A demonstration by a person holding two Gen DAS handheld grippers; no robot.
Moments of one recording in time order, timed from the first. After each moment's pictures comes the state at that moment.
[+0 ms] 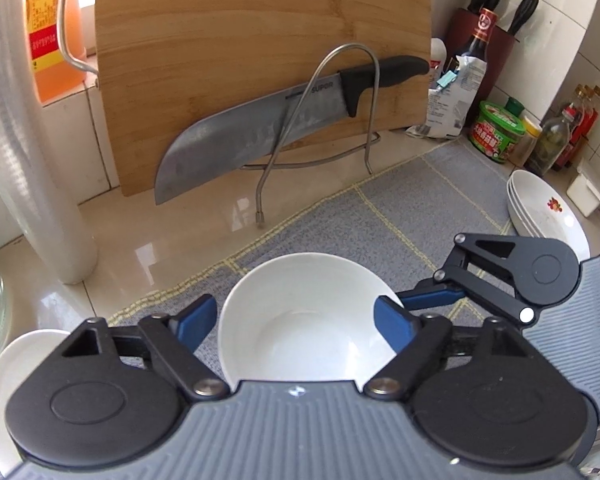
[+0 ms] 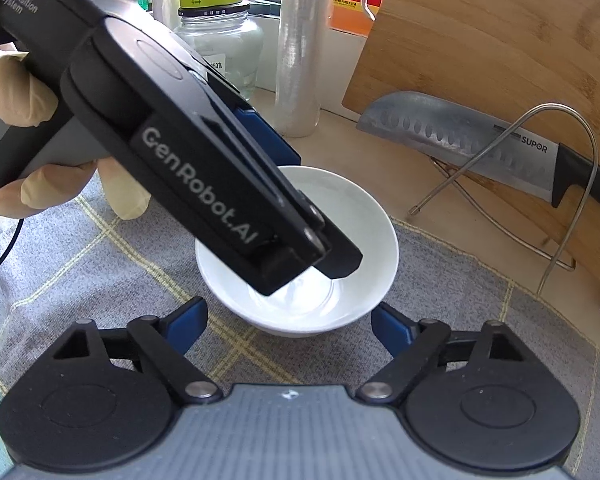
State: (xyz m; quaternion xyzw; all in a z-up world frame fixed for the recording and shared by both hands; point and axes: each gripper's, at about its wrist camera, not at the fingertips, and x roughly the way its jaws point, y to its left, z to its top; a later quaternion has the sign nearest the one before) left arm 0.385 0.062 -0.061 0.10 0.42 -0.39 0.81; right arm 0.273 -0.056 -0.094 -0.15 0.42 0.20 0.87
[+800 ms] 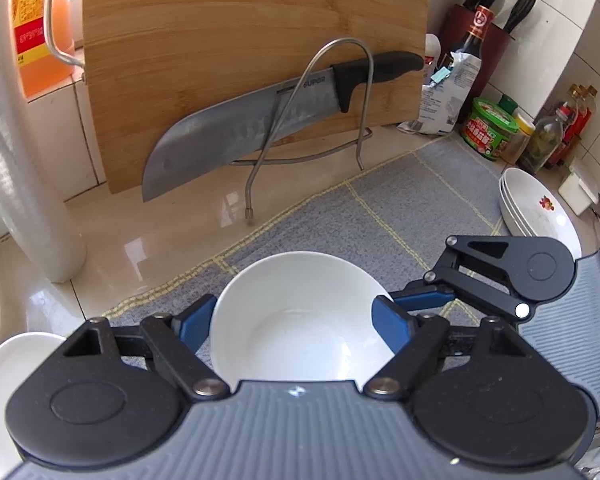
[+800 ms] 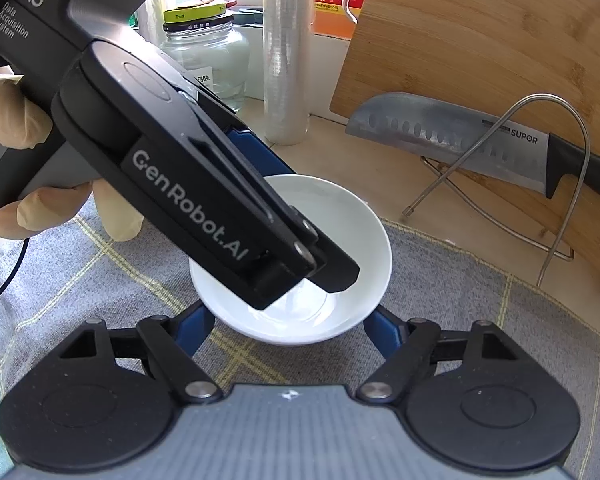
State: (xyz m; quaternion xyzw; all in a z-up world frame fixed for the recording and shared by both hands) left arm 0.389 0.059 -0.062 0.10 0.43 -0.40 0.80; right arm 0.278 -0.062 -0.094 -0.12 0.42 0.20 0.88
